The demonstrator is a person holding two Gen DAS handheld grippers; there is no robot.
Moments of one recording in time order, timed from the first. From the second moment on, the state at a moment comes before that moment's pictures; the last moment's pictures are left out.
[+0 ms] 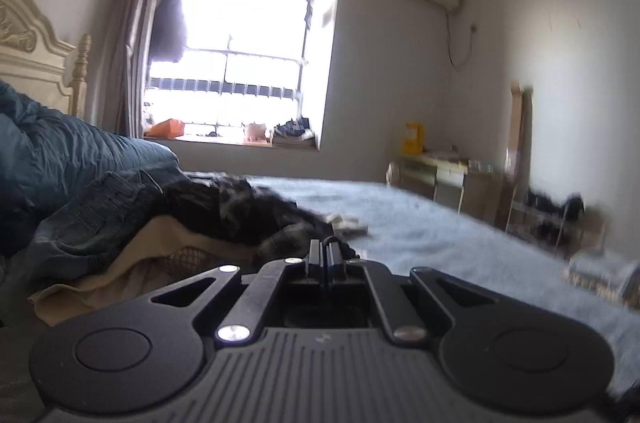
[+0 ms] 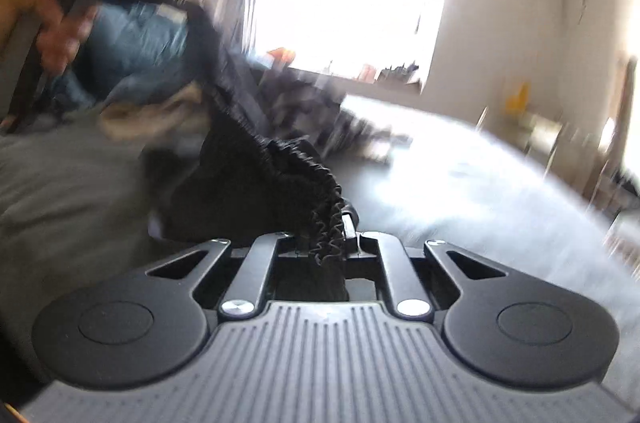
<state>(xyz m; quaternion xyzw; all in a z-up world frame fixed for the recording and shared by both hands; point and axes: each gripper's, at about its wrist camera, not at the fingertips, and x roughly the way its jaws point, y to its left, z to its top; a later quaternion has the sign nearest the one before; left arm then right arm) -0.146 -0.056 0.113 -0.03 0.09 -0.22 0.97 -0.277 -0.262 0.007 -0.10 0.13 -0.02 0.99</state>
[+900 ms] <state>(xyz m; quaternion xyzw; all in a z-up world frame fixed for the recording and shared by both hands) -0.359 -0.006 0.308 -0.06 -0.19 -0.22 0.96 -0.409 -0.289 0.247 -0.22 -0.23 -0.04 0.95</state>
